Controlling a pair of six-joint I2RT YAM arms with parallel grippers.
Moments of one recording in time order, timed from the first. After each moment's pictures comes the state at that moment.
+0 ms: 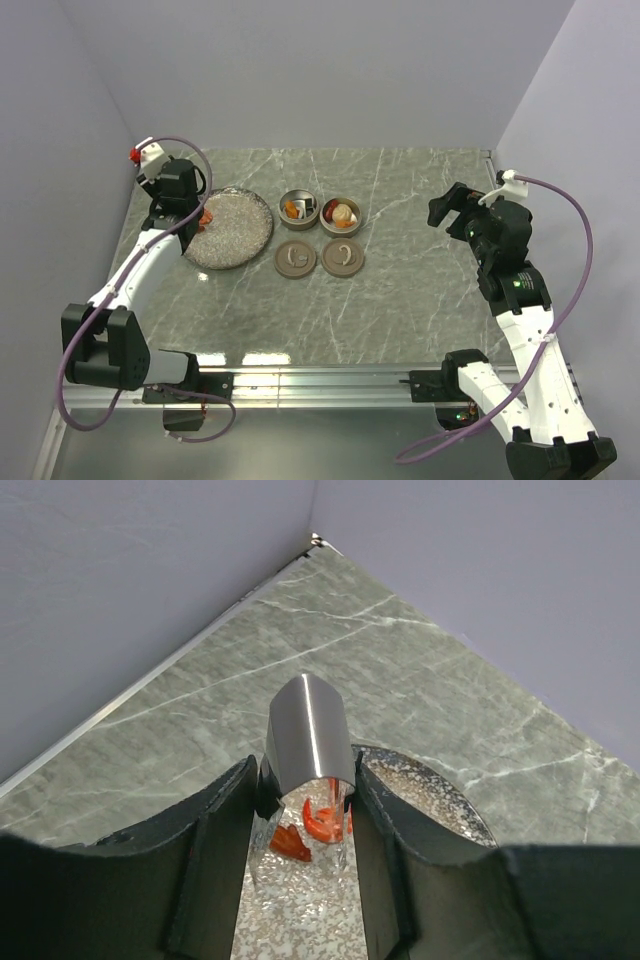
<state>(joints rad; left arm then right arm) -0.13 1.33 1.02 0.01 -0.73 -0.43 0.12 0.79 0.96 -0.43 0.09 0.41</state>
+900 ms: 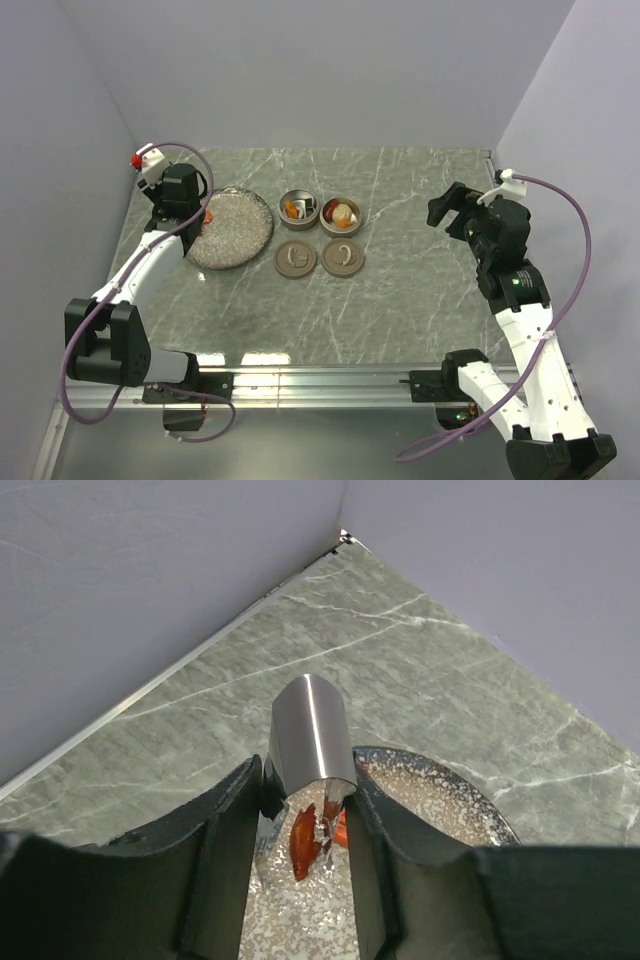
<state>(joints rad) -0.12 1.35 0.98 0.03 -0.78 -0.44 0.12 0.81 0.96 -0.43 0.09 0.40</state>
